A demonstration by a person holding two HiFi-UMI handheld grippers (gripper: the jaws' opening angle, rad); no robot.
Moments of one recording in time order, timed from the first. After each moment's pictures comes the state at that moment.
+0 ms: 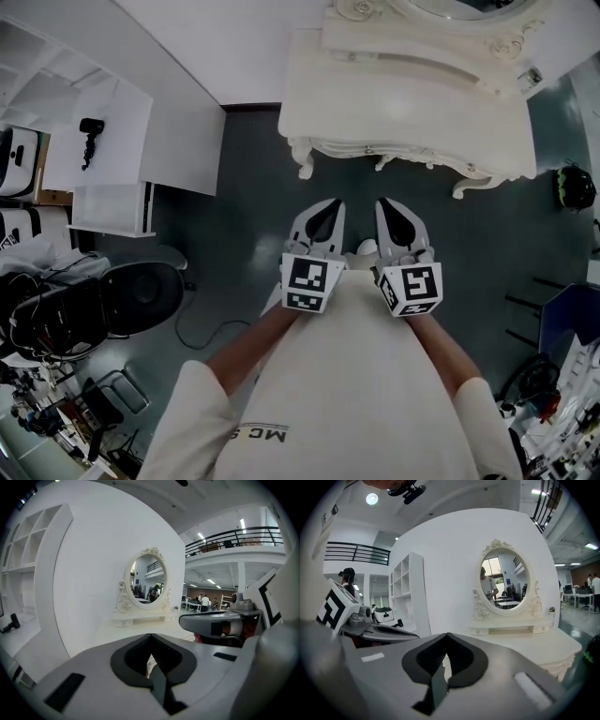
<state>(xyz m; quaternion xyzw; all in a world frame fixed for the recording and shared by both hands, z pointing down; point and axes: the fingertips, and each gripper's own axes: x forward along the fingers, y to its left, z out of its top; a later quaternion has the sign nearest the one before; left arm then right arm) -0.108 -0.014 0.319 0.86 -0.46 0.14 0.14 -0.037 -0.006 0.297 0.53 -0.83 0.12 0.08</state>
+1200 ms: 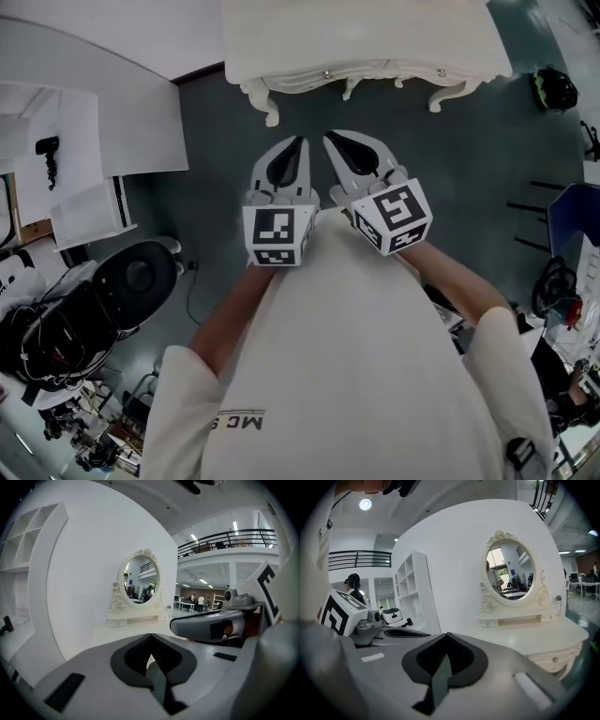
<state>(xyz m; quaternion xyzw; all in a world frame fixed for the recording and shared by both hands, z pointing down) -0.119 0.007 0.318 0.88 -0.43 0.14 0.12 -0.083 0.020 0.298 0.48 -0.86 0.16 0.08</state>
